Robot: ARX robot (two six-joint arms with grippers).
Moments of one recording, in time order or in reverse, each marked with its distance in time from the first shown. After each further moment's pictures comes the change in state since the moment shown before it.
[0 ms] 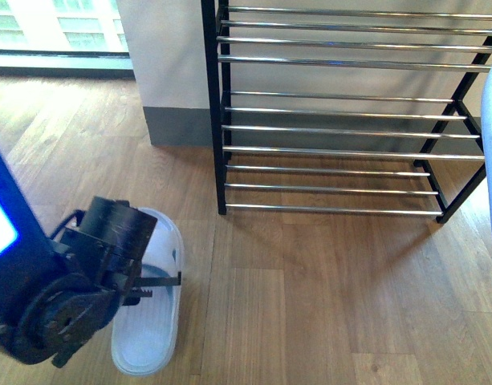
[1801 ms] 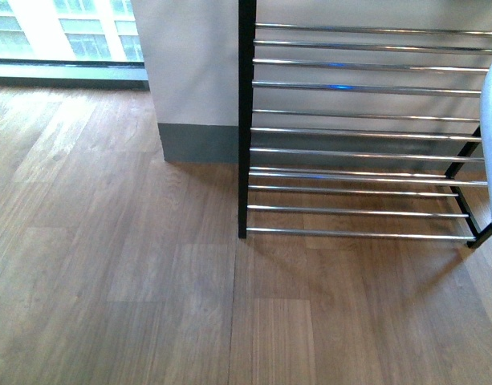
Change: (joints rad) left arm -0.135 -1.749 -0.474 -0.914 -0.301 0.000; right arm 0.000 0.000 0.000 0.000 -0.001 0.000
